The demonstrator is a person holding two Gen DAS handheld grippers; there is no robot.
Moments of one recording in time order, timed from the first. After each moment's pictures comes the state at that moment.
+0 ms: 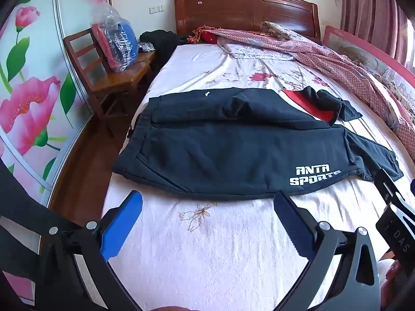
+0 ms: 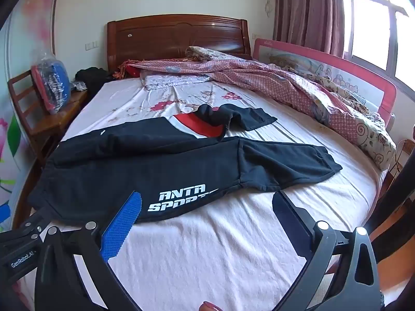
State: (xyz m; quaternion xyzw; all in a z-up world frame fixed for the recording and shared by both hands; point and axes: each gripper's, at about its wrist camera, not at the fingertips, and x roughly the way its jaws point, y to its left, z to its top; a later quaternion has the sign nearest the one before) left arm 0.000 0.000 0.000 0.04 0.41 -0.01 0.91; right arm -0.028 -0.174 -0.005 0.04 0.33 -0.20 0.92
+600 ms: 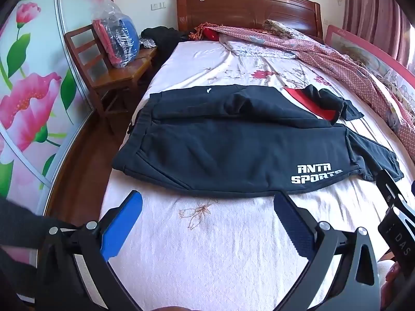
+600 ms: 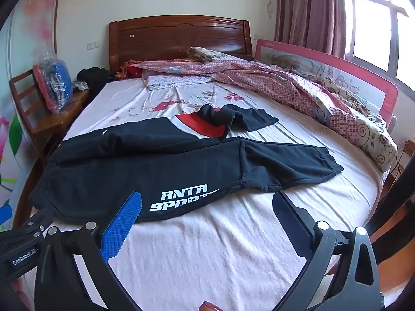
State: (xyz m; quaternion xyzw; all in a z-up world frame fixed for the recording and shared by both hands) left arm 0.001 0.001 -0.008 0.03 0.41 -0.01 0.91; right arm -0.029 -0.170 -0.005 0.04 0.32 -0.20 0.92
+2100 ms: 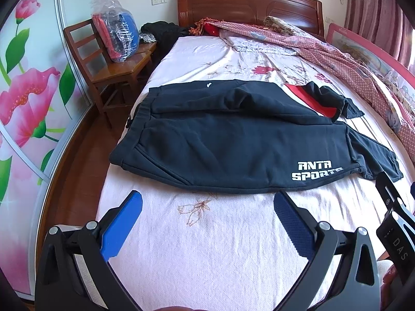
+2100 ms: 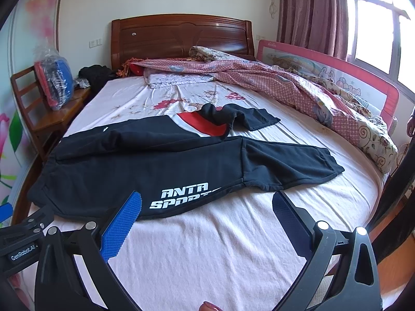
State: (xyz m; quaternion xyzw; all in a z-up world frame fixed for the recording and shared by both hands) left arm 0.006 0.004 -0.012 0.02 0.43 -0.01 0.90; right arm -0.030 -0.170 -0.009 0.03 0.32 -0.20 0.92
